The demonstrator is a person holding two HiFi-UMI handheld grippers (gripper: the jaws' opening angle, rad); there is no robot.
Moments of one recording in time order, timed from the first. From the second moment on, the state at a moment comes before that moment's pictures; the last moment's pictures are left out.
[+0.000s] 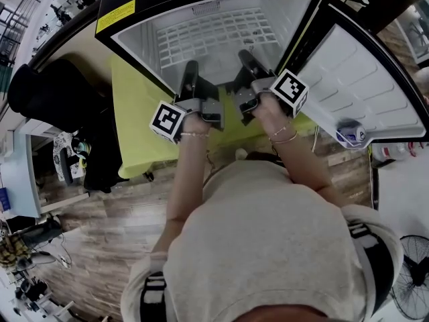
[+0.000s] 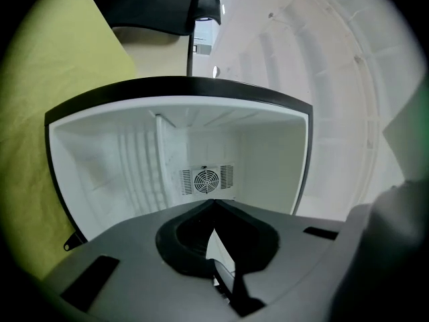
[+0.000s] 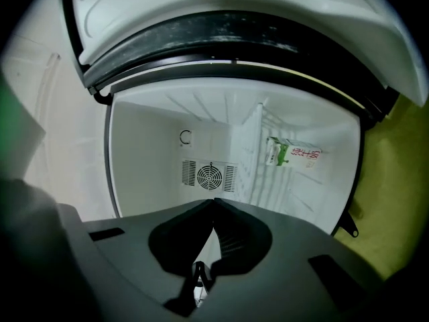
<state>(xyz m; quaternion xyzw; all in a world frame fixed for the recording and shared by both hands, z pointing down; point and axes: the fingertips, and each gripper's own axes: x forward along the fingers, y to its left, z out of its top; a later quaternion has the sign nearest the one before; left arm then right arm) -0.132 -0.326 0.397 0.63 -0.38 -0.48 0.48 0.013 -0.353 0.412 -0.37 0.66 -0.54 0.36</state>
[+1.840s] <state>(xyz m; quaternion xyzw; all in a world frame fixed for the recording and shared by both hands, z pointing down) -0.067 -0.252 0.315 0.88 -0.48 0.03 -0.03 -0.030 -0.256 0.296 -0.38 0.92 0.11 -0.05</state>
